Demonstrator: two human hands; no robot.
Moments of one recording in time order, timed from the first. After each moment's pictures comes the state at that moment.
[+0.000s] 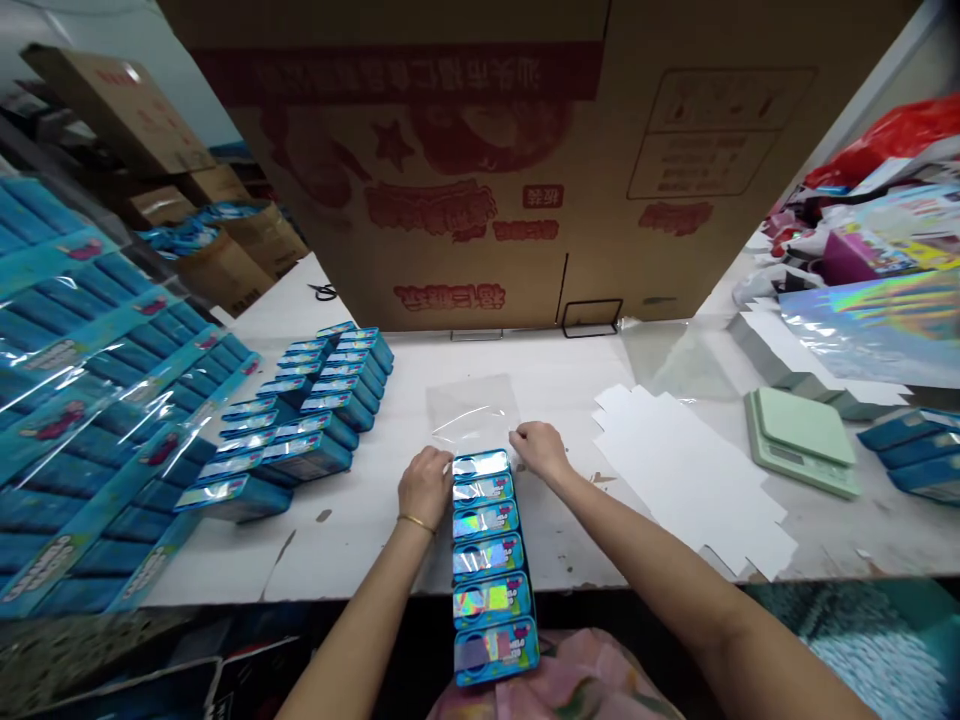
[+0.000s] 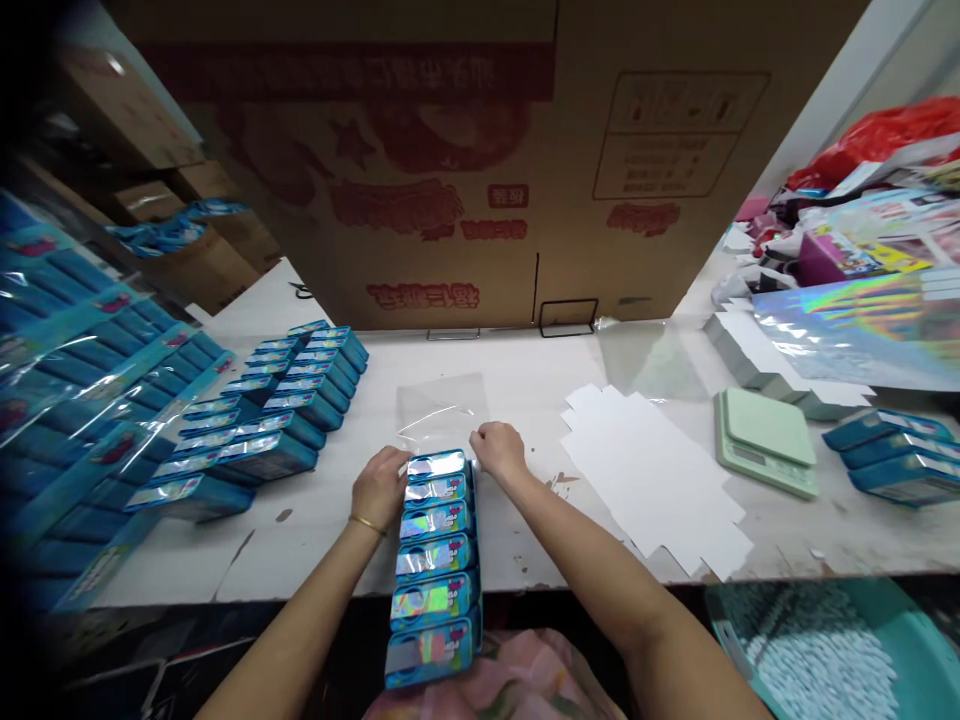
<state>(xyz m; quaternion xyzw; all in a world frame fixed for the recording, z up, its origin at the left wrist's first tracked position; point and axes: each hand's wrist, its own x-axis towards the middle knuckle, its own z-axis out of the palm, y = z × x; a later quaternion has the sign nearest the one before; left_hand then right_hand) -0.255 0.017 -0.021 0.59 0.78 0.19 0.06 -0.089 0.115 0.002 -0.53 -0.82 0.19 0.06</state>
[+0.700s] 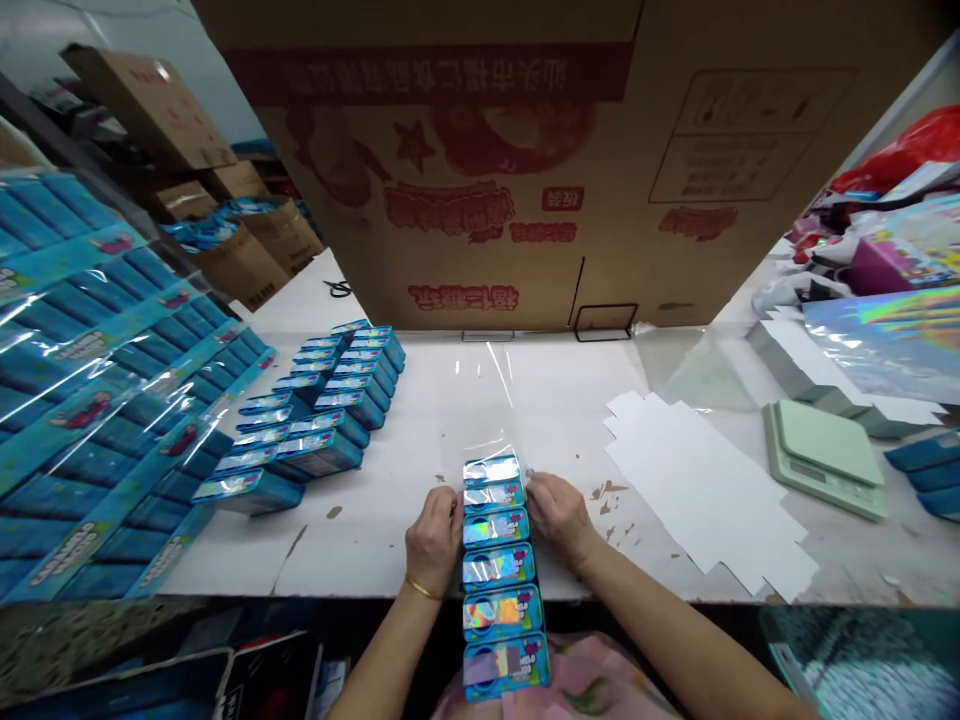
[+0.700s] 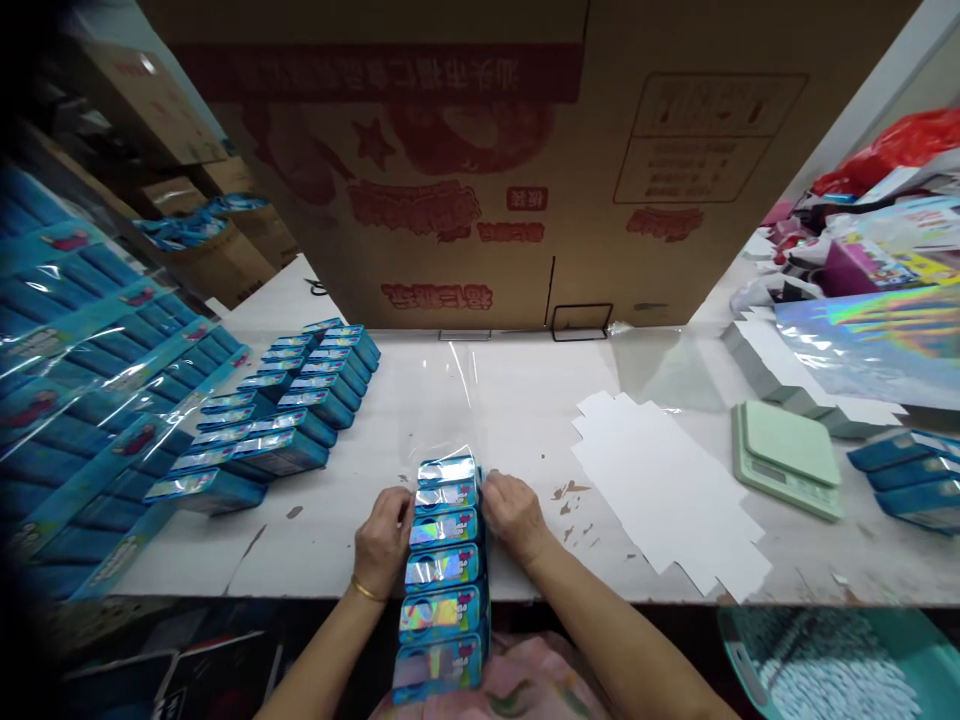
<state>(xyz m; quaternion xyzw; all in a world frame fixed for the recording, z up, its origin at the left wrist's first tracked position) -0.231 -0.036 -0.035 0.56 0.77 0.30 0.01 -0.050 0.056 -0.033 -0.30 -0.91 0.06 0.28</state>
